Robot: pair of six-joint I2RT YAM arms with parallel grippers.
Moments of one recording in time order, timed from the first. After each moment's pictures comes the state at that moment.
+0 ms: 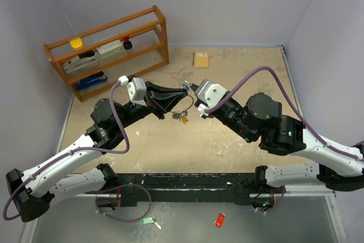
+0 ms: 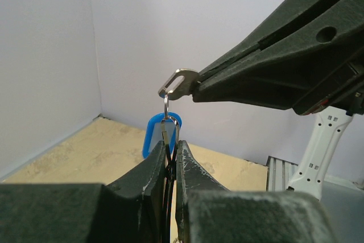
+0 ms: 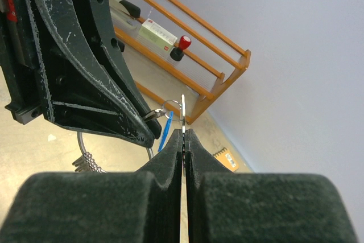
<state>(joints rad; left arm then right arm) -0.85 0.90 0.85 0.46 0.27 -0.20 1.31 1.06 1.45 -0.35 0.50 -0.55</state>
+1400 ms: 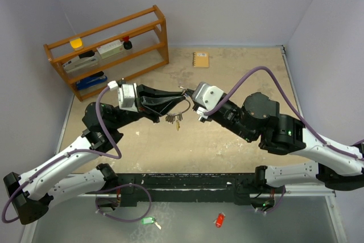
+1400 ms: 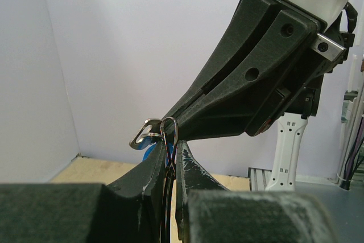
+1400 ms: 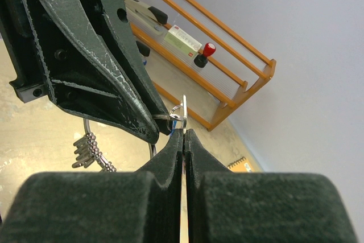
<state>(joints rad) -0.84 0.87 0.85 0.58 0.44 -0.22 1.32 1.07 1.47 -0.40 0.42 -0.51</state>
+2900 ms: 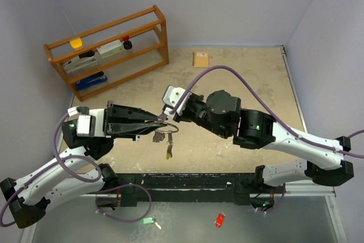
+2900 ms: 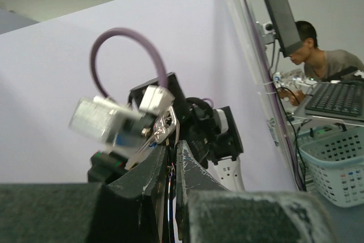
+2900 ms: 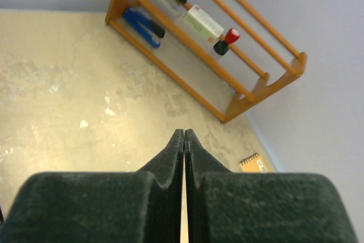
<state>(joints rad) -0.85 0.82 0.83 0.99 0.72 -0.36 1.31 1.23 1.49 -0.39 0.38 -0.49</state>
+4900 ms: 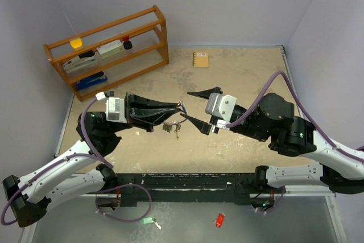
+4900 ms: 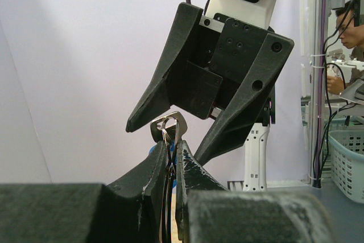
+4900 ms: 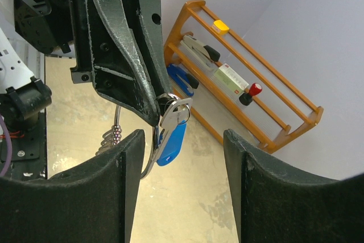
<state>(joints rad) -0.85 0.82 0.78 0.76 0.55 -0.28 1.31 1.00 1.44 -0.40 0.11 -0.47</state>
